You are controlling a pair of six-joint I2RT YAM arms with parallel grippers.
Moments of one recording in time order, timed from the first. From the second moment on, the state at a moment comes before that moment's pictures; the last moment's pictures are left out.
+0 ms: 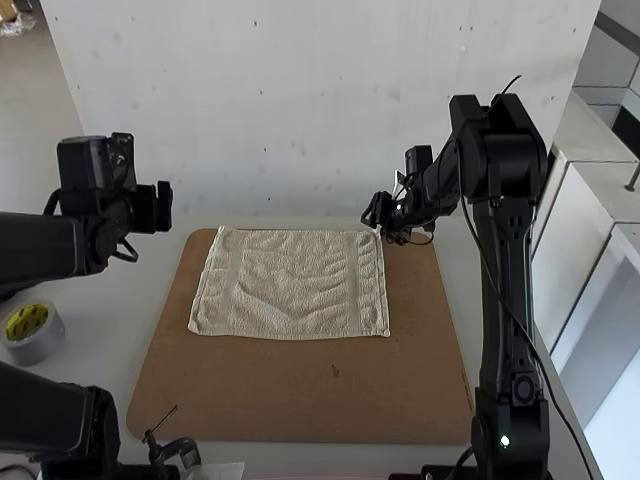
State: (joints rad) left arm 0.13 1.13 0.47 0.30 0.03 0.11; right arm 0.12 2.30 1.33 0.15 -0.48 0.36
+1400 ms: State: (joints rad) left arm 0.14 1.24 0.46 0.45 0.03 0.11; right arm 0.11 2.30 1.32 0.08 -0.51 0.32
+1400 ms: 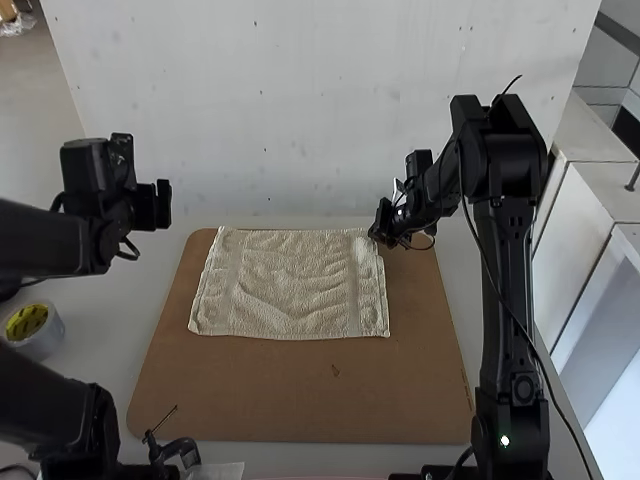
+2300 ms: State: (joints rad) left arm 0.00 2.09 0.96 0.62 0.05 0.06; right arm 0.09 2.17 1.21 0.08 -0.51 0.31
